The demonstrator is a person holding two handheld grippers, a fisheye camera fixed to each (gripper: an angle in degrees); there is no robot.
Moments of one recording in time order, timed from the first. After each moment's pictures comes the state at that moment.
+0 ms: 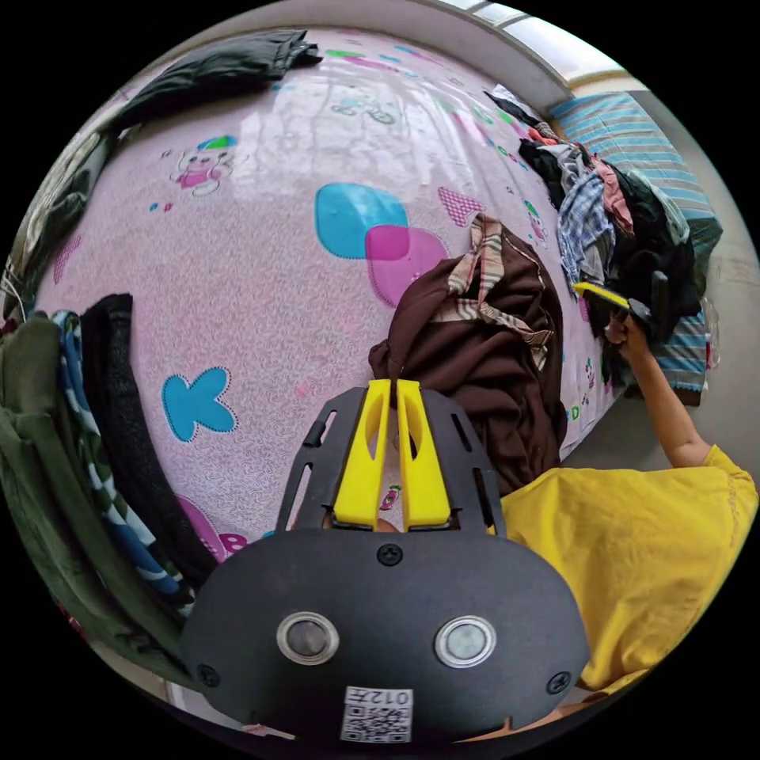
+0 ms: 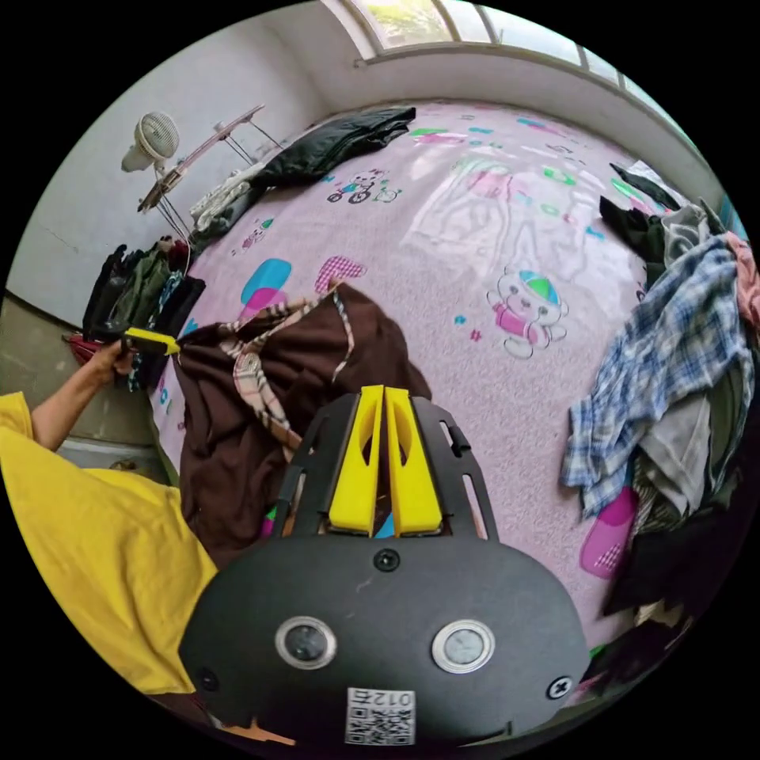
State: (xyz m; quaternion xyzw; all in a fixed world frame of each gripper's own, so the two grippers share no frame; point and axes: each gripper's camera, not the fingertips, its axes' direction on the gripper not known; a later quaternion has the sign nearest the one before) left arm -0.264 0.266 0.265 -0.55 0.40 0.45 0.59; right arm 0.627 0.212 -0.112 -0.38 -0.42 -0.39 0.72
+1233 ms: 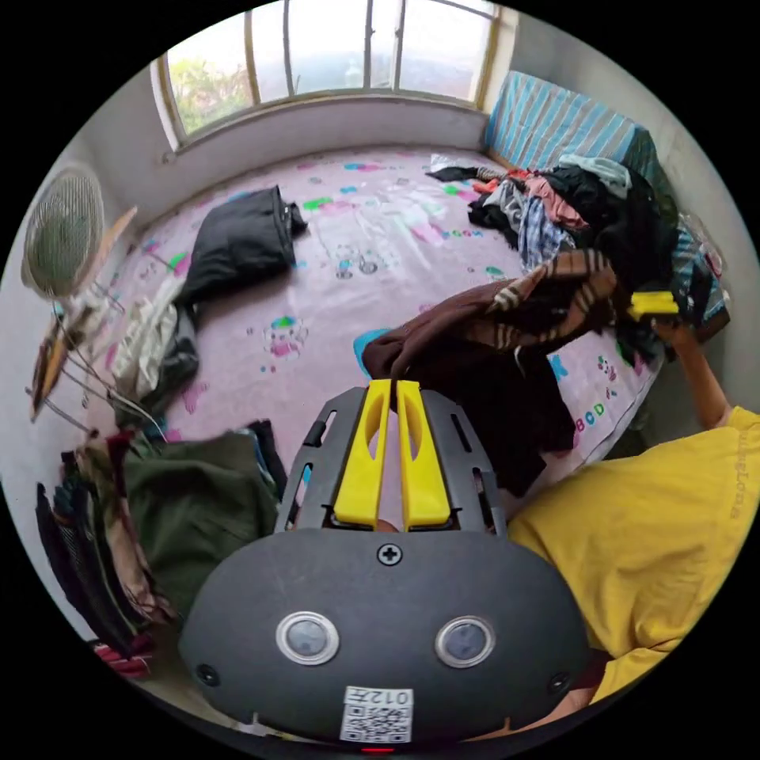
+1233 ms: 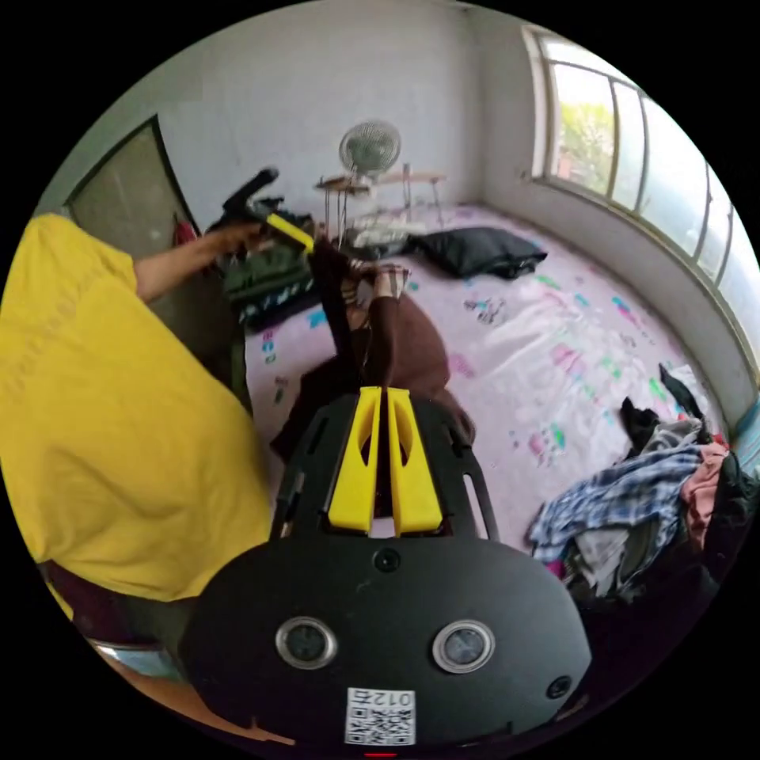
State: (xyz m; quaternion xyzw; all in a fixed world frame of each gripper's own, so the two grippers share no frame) left arm -0.336 0.004 0.123 -0.32 0.44 0.52 0.65; right arm 0.655 0.132 -0.484 -0.10 -0.44 -0.62 0.64
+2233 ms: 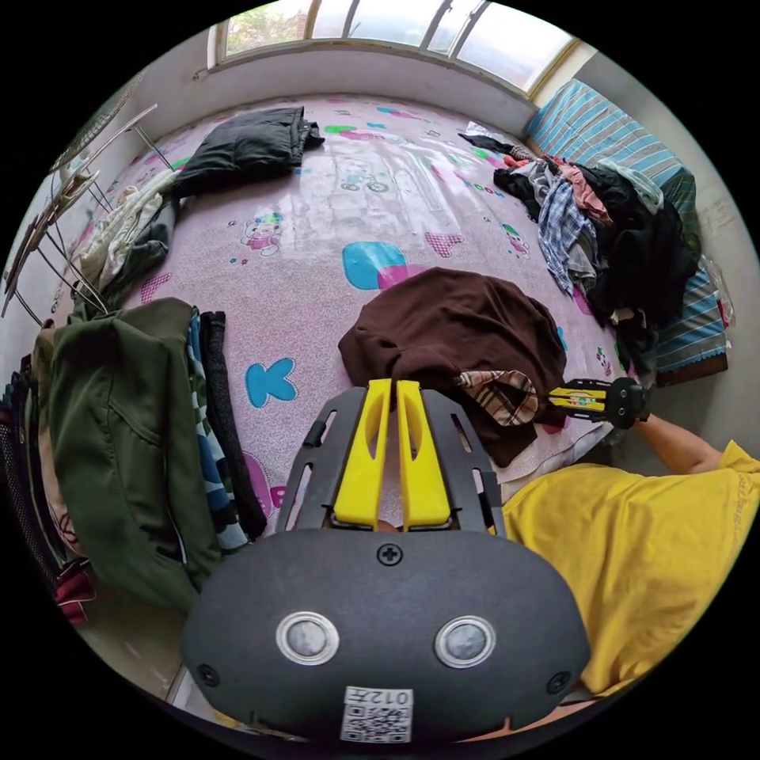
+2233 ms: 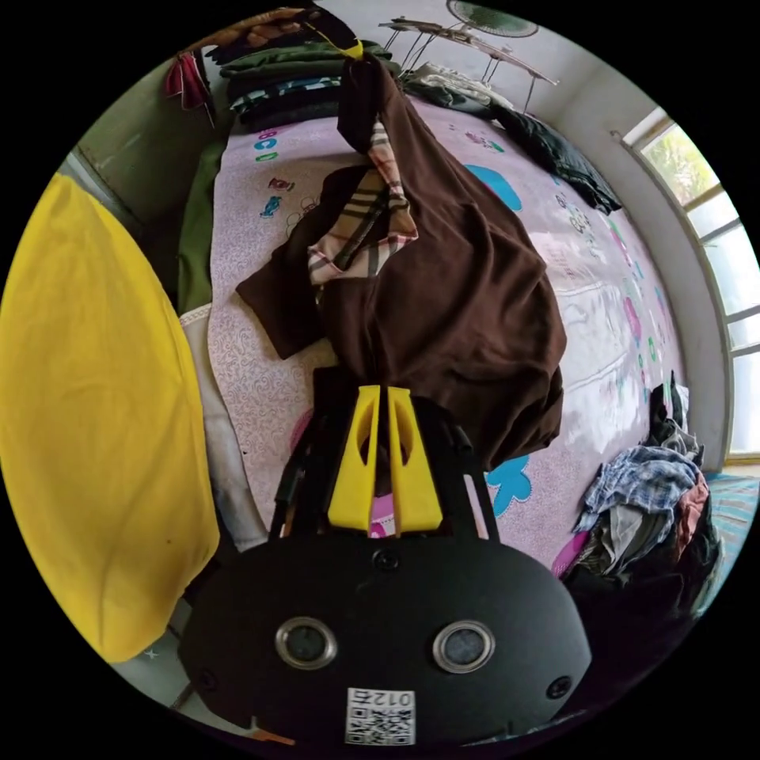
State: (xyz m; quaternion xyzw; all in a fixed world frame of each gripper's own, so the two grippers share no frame) left arm -0.418 0.066 0.023 -0.41 0.41 0.48 0.66; right arm 0.769 0.347 -0.465 -0.13 -0.24 -0.77 0.58
